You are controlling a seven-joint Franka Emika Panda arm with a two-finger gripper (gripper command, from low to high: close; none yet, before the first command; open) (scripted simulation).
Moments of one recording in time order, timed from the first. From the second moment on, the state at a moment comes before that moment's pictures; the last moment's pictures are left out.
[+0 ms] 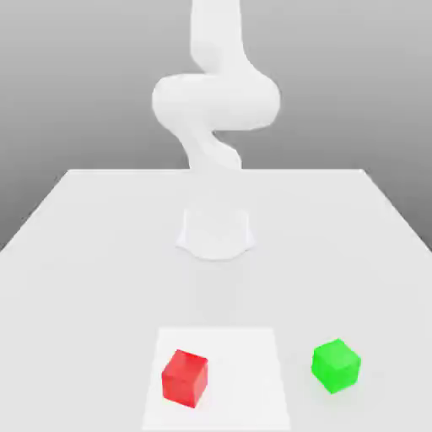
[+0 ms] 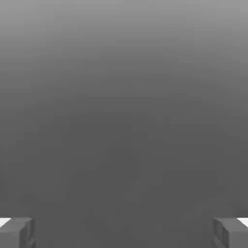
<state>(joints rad) 0.01 -0.71 -0.02 -2.33 0.03 2.34 0.81</state>
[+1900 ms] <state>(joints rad) 0.28 0.12 0.15 -2.60 -0.04 2.72 0.56</state>
